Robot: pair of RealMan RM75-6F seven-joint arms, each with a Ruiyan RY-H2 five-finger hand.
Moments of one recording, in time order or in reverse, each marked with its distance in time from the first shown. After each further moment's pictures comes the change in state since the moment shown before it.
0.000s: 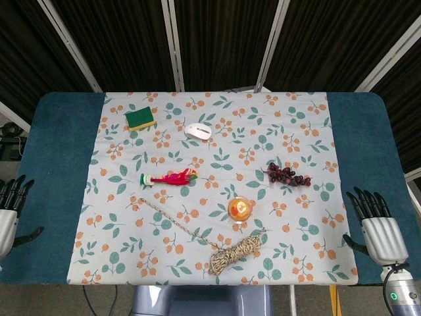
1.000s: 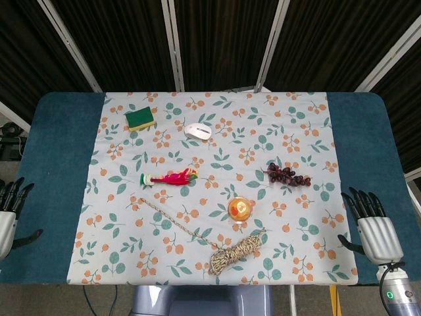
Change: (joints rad) left arm 0.006 0.010 0.007 -0.033 -0.011 -0.014 0.020; right arm 0.007 -0.004 -0.004 -0.011 0.001 -0.007 0.022
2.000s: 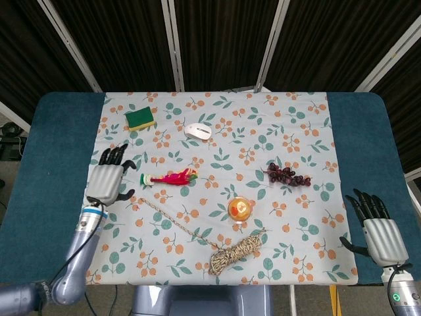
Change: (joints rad) left arm -0.510 -0.361 -0.302 -0.260 -0.689 -0.304 0.691; right arm -0.008 0.039 -0.006 -0.032 0.020 -0.012 0.104
